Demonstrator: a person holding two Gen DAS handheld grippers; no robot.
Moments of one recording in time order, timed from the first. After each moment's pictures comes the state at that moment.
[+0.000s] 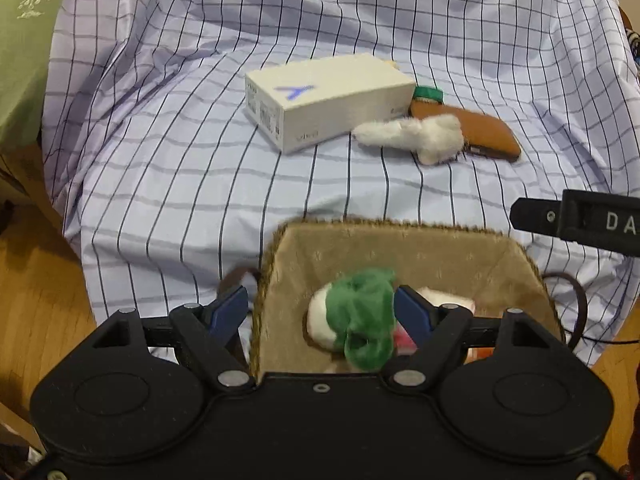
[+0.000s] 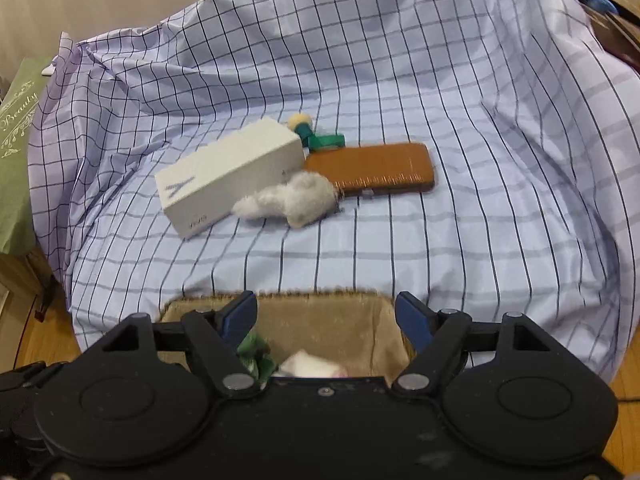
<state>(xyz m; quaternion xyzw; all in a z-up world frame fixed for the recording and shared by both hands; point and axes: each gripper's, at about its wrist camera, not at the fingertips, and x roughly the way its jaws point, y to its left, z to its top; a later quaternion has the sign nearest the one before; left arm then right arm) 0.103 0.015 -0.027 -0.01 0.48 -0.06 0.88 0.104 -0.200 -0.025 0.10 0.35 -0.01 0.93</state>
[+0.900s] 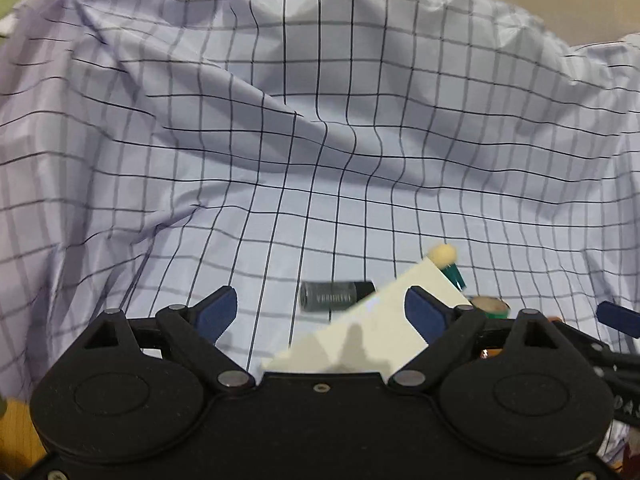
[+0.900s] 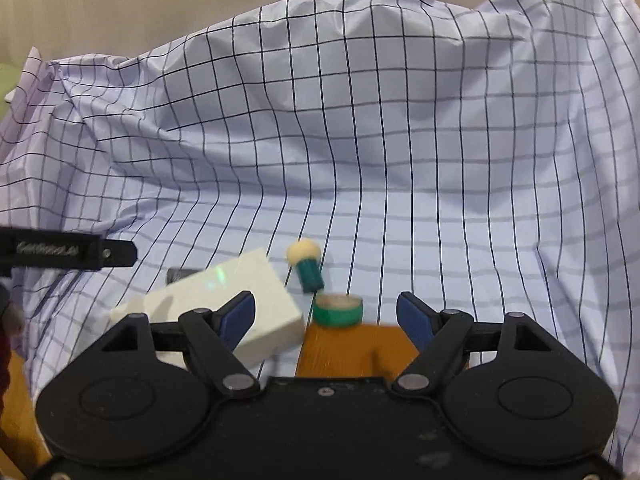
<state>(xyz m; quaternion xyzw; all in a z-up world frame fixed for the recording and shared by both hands) 0.356 0.029 0.019 -0.02 0.46 -0.08 0.88 0.303 -0.189 0.035 0.03 0.33 -0.01 0.94</state>
